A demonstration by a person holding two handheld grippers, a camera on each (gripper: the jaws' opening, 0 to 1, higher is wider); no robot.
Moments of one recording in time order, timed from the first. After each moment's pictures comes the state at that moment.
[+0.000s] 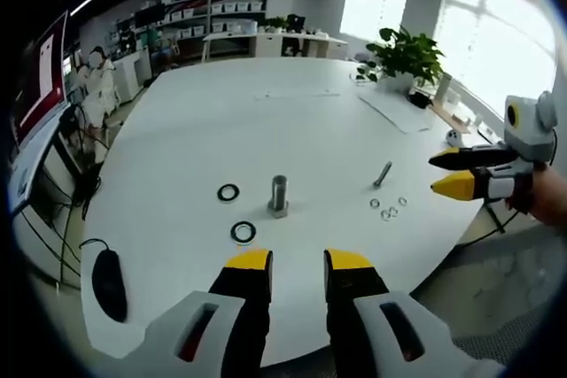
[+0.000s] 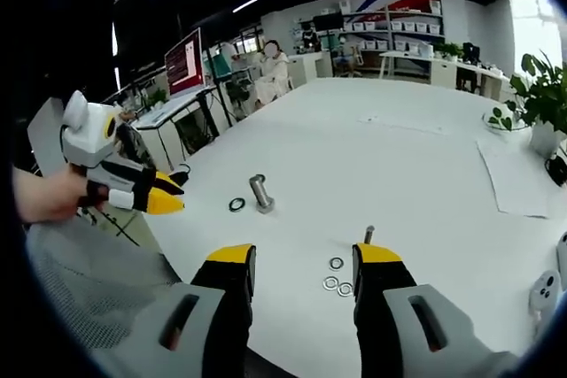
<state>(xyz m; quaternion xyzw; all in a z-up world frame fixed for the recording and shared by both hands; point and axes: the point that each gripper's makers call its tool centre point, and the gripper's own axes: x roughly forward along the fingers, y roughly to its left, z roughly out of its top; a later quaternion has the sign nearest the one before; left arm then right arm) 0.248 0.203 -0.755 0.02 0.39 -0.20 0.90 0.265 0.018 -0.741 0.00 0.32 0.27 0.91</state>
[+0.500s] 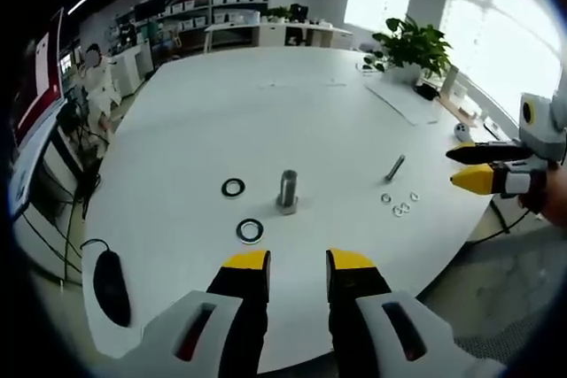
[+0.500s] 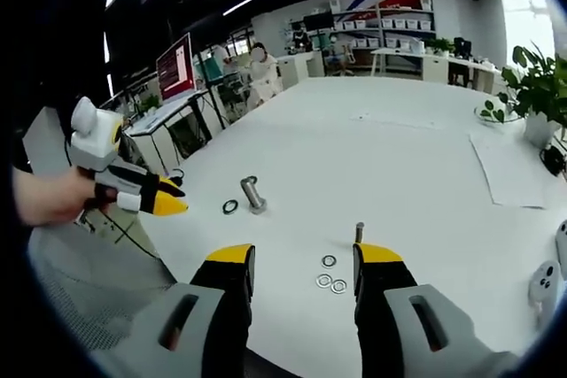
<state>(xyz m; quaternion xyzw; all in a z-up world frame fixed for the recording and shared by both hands) 0.267 0.208 -0.768 0.03 0.41 -0.19 0.89 0.267 0.006 -0.744 0.01 0.33 0.25 0.91</state>
